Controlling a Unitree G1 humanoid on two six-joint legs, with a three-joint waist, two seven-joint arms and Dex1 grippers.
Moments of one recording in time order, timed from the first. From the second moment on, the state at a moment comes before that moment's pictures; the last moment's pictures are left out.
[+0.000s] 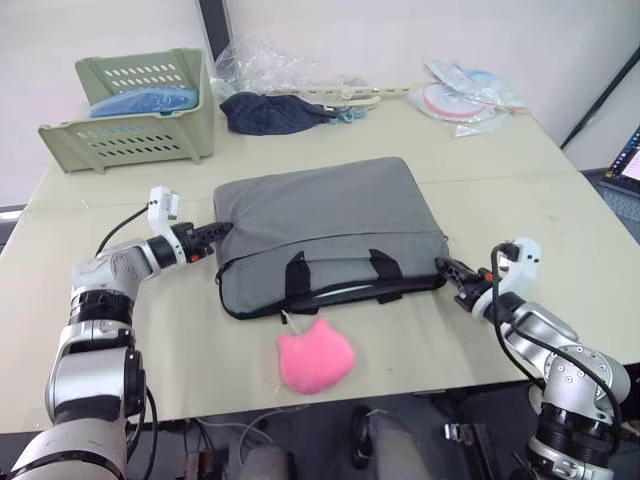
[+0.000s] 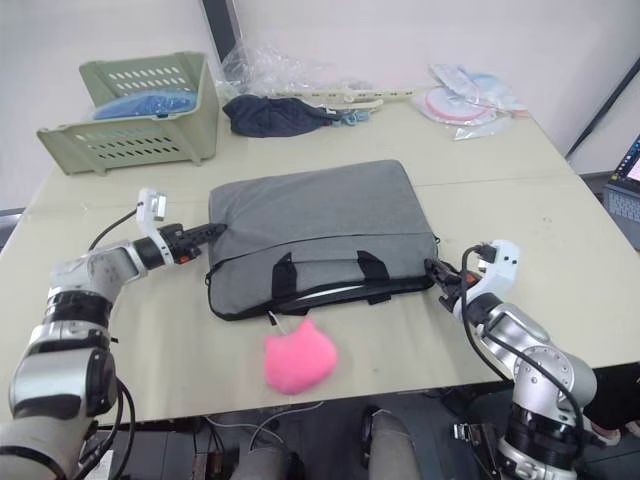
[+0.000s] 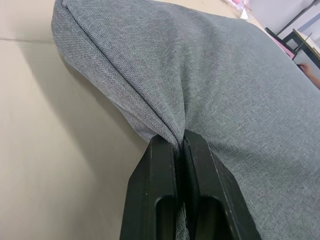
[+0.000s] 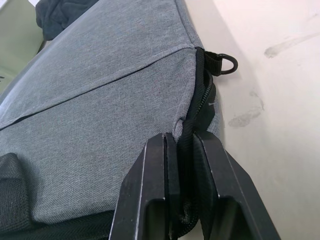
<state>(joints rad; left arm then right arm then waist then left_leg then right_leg) -0.87 0.60 0.18 0.92 -0.41 0.54 -0.85 -0.23 -0.25 -0.46 -0.30 0.81 1.01 0.16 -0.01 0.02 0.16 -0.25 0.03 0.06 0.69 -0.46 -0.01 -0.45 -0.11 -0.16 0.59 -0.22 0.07</state>
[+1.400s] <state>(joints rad) -0.83 0.69 0.21 0.95 -0.27 0.45 -0.99 -0.21 -0.42 -0.44 -0.51 0.95 1.21 0.09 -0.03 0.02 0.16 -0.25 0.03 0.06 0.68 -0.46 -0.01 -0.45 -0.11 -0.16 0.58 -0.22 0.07</state>
